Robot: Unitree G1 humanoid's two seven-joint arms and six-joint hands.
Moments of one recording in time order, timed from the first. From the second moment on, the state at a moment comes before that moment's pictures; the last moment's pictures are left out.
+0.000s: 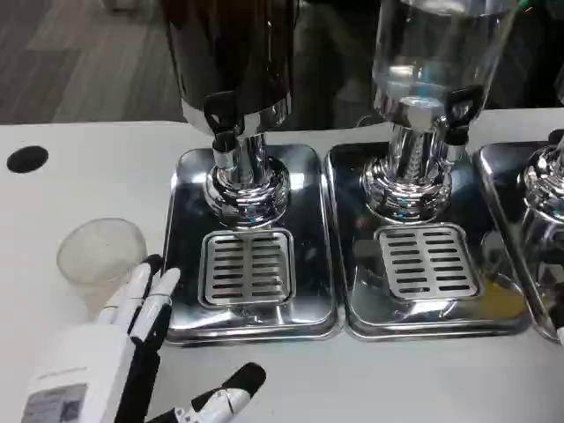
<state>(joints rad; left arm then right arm) 0.77 0.22 -0.06 -0.64 0.98 -0.13 0.10 0.38 -0.50 -0.25 0.15 -0.17 -0.71 0.09</state>
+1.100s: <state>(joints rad) 0.76 0.22 -0.07 -0.65 0.99 -0.12 0.10 0.40 -0.50 -0.25 0.15 -0.16 -0.71 0.10</state>
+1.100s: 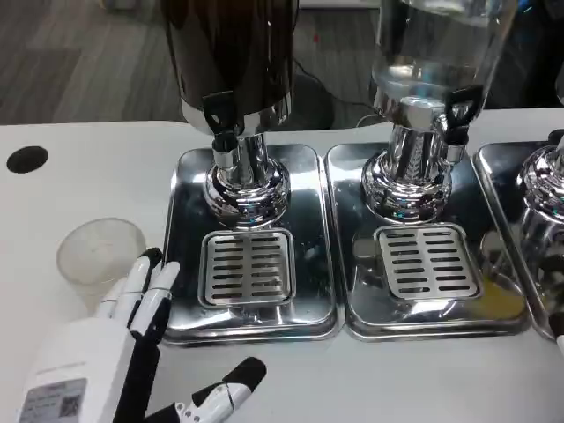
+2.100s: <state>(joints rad) 0.61 0.23 0.08 -0.62 0.99 0.04 0.05 0.43 -0.48 -0.25 0.13 -0.16 -0.72 0.11</state>
